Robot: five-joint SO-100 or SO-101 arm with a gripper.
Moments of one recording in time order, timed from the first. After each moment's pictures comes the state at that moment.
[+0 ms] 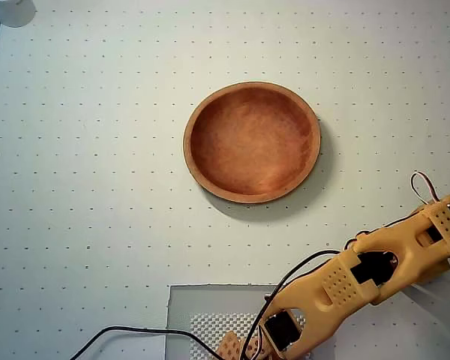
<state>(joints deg) 59.5 57.9 77.0 87.2 -76.7</state>
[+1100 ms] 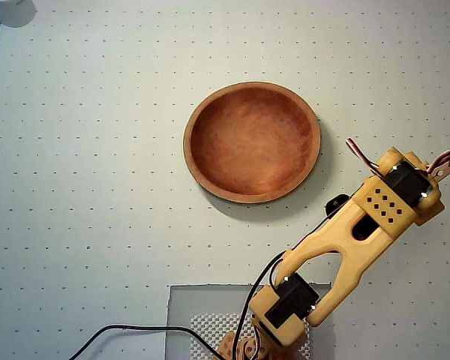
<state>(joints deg) 44.1 104.5 77.5 89.3 -76.7</state>
